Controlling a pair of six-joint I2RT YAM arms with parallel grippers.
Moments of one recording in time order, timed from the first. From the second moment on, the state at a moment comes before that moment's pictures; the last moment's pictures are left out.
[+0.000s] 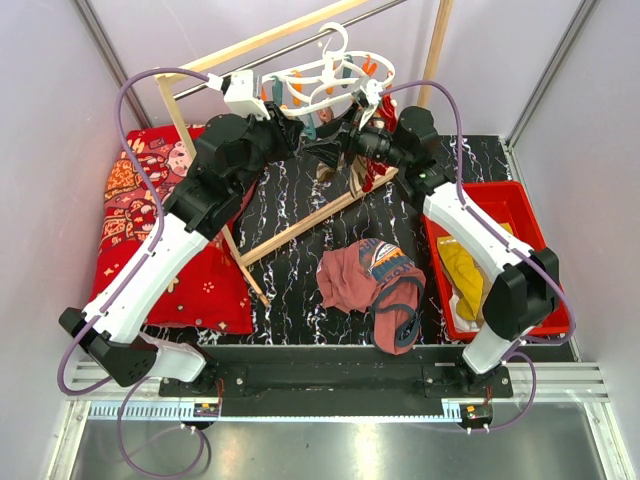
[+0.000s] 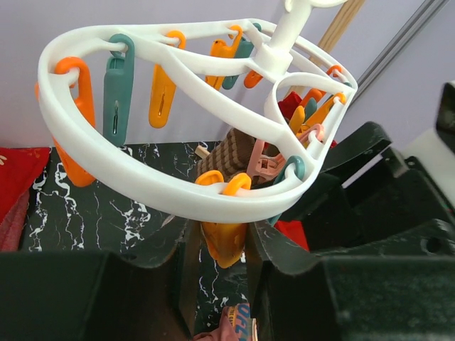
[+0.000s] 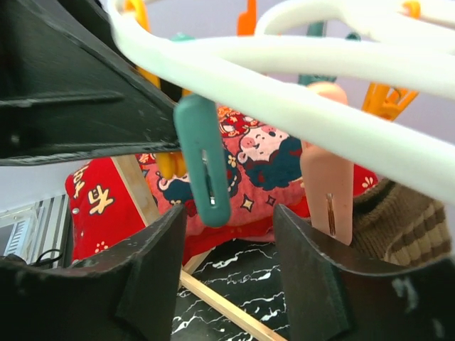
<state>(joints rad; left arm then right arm) -0.63 1.36 1.63 -0.29 -0.23 -0.38 0.51 1.66 1.54 0.32 -0.72 0.21</state>
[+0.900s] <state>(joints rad) -0.63 1.34 1.63 -0.30 -0.23 -0.37 0.51 1.68 1.58 0.35 -0.77 0.25</state>
